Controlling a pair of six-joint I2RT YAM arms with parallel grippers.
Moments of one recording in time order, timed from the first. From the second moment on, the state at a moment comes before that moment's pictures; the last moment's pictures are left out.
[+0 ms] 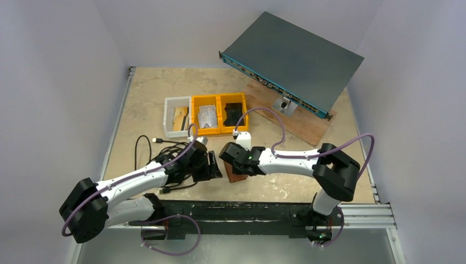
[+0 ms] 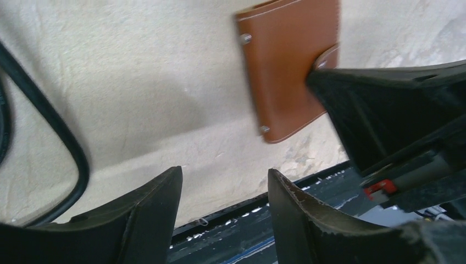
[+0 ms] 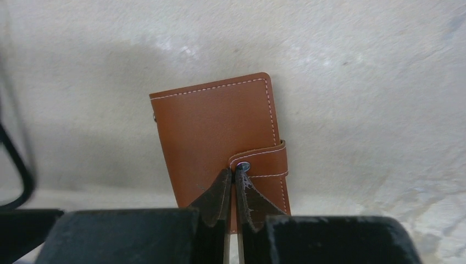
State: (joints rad) left arm -0.80 1.09 0.52 -0.39 0.06 -0.95; right arm 1.12 1.68 1.01 -0.49 0.47 0.95
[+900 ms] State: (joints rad) left arm -0.76 1.45 0.60 -0.09 0.21 -1.09; right arm 1.12 1.52 0.83 -0.31 0.27 1.15
